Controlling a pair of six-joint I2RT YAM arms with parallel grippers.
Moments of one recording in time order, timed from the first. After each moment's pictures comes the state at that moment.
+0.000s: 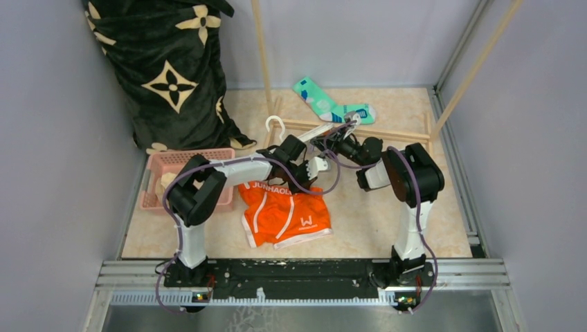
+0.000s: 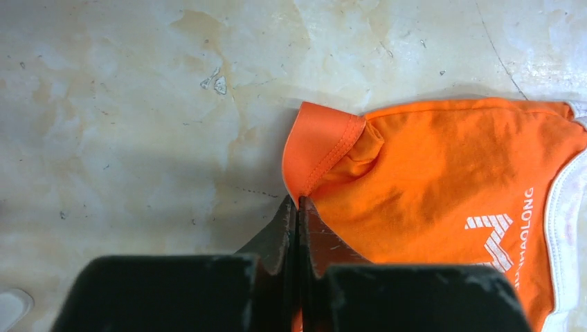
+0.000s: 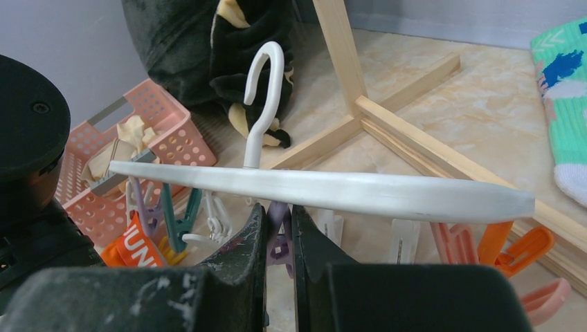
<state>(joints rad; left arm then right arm) -0.76 1.95 1.23 -0.29 0.47 0.49 0.29 1.99 0.74 1.43 -0.68 0.47</state>
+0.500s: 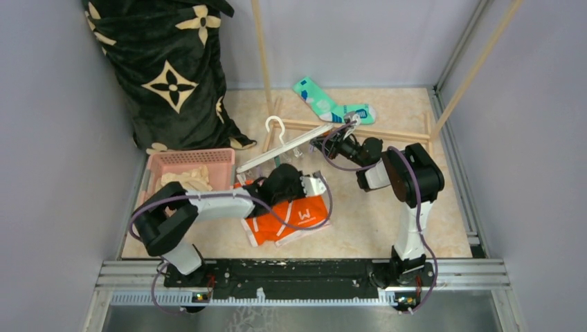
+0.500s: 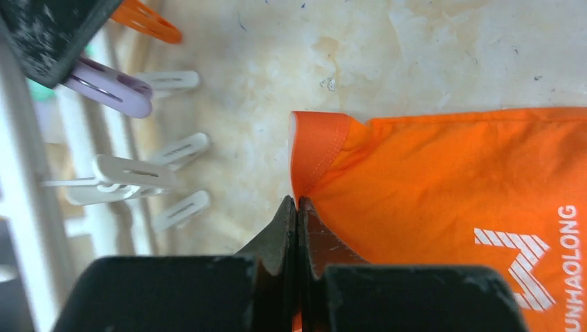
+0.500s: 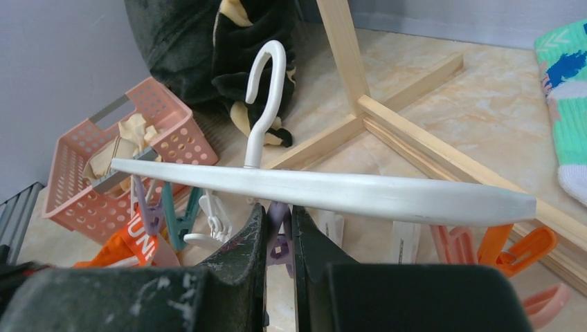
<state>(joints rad) -0.91 1.64 0.84 0.17 -0.02 0.54 0.29 1.99 0.73 1.43 -0.69 0.47</state>
